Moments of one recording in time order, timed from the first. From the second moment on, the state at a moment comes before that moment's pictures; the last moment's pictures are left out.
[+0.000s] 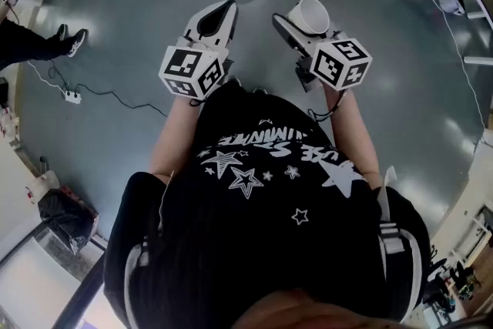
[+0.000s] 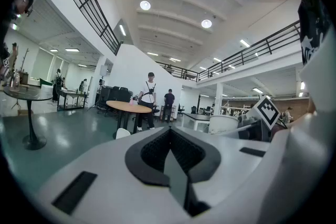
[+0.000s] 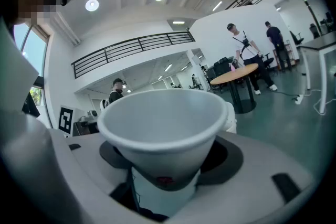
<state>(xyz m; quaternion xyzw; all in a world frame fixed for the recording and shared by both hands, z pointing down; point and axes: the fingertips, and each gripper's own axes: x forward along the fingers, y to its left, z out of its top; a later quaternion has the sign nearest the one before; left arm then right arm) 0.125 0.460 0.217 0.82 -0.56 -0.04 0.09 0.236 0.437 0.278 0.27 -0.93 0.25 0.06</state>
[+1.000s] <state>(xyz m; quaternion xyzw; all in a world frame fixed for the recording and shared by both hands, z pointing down) 0.081 0.381 0.224 0.82 -0.56 -0.04 0.09 0.203 0.363 0.300 0.28 -0.92 0.25 0.09</state>
